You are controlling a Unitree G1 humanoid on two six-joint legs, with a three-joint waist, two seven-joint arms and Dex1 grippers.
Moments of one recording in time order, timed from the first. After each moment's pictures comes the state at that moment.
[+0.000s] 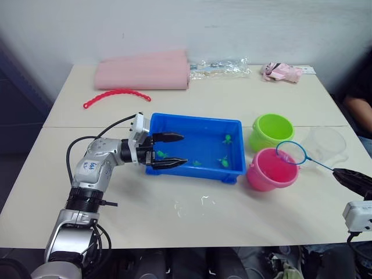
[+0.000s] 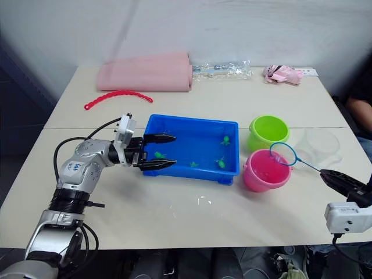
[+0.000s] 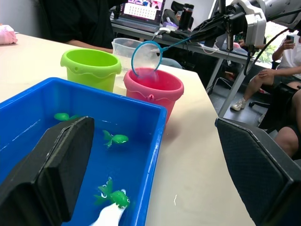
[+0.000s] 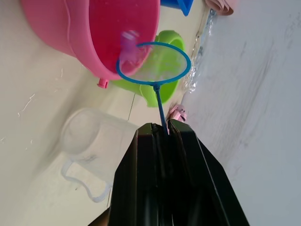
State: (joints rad) left arm -0.62 0.47 -0.04 0.21 -0.48 0.32 -1.21; right arm 0.40 -0.97 -0.78 -0.08 -0.43 -0.89 0.58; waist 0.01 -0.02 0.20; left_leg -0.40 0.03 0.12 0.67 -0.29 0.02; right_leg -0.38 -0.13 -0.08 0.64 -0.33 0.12
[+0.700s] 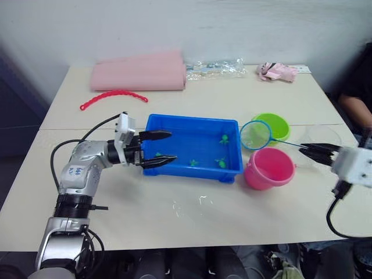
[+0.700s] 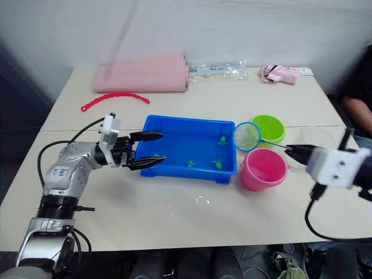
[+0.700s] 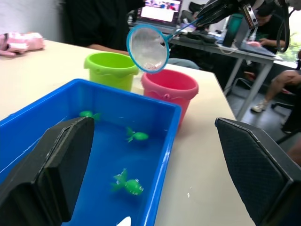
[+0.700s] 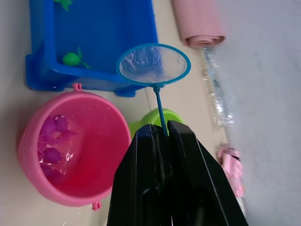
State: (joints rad) left arm -0.53 0.53 0.07 0.14 -0.49 0.30 -1.18; right arm 0.10 -1.25 -0.41 -0.31 0.30 -0.07 0.86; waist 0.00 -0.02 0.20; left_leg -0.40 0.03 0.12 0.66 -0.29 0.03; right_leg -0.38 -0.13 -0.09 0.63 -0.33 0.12
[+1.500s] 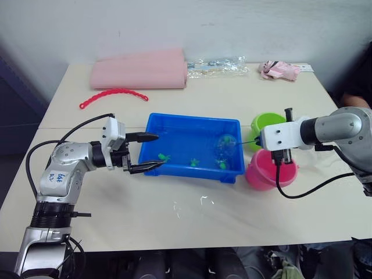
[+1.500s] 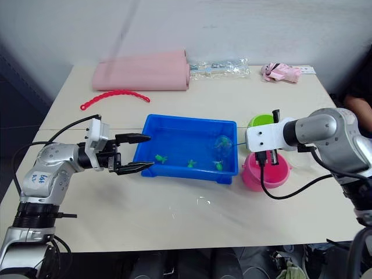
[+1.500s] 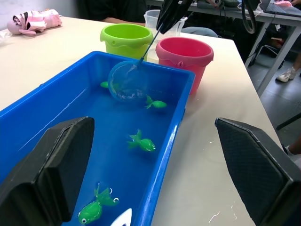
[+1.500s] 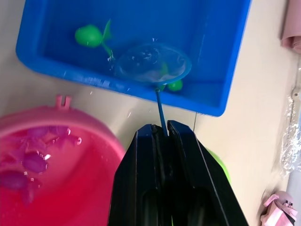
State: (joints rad) left arm -0.46 0.65 0.07 0.04 -0.46 0.30 -1.16; right arm -0.76 -1.05 0.32 0.00 -0.14 0.00 1.20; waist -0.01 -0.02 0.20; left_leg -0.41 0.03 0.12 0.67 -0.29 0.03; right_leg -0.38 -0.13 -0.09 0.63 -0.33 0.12
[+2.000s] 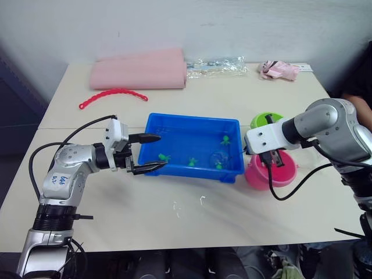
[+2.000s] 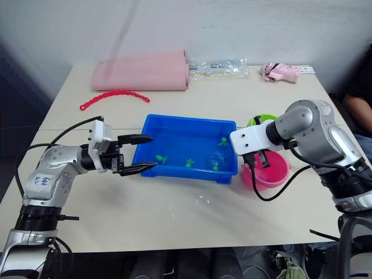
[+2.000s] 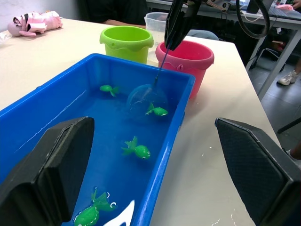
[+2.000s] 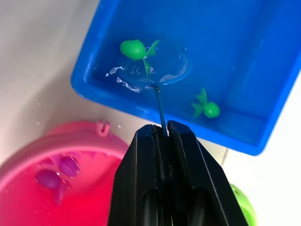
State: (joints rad) left arm -0.44 0.63 0.06 0.00 -0.47 0.31 -1.12; right arm -0.86 -0.95 0.39 -0.02 -0.14 0.20 1.45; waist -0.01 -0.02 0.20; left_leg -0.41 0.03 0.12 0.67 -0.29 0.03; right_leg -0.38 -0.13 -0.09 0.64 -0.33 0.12
